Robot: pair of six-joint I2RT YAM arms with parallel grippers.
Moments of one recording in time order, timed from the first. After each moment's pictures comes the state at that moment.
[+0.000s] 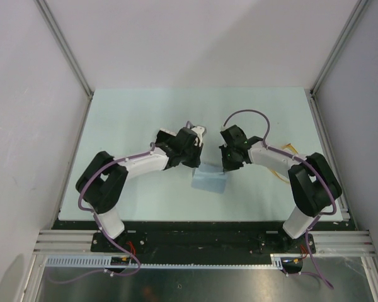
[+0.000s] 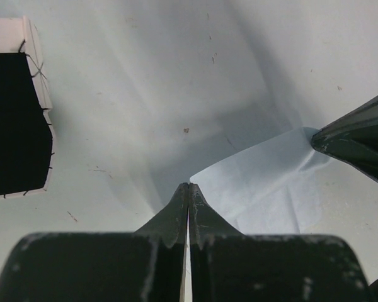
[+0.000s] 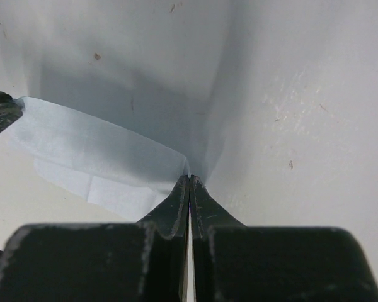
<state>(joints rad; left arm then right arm) -0.72 1.74 1.07 -0.15 0.06 -0.32 0.58 1.68 1.08 -0.50 -0.03 0.41</state>
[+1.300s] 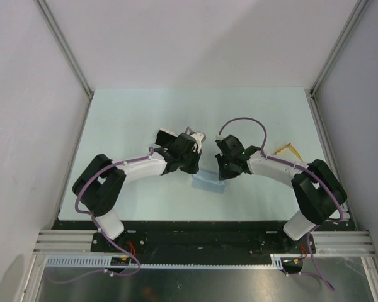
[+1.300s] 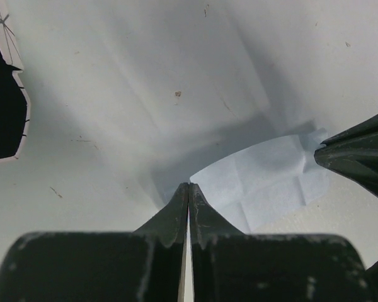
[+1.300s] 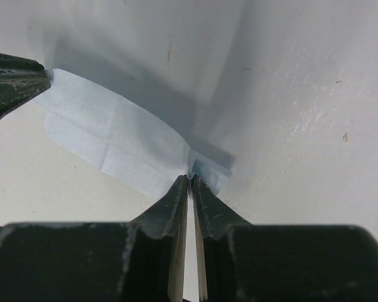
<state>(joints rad) -0.74 1.70 0.99 -0.14 0.08 -0.30 0.67 1.60 0.96 -0.44 -0.03 0.44</state>
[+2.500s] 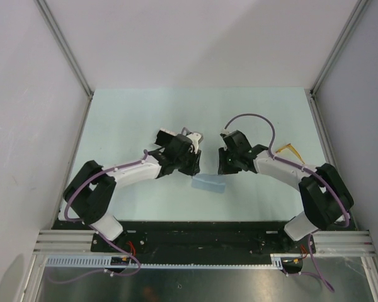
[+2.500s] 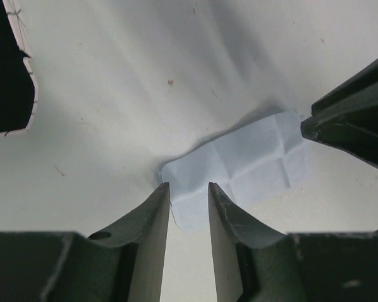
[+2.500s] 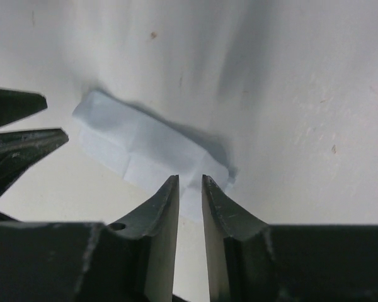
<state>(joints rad) -0.75 1.59 0.92 -0.14 0.08 -0.31 0.63 1.53 0.95 -0.39 -0.07 0.46</state>
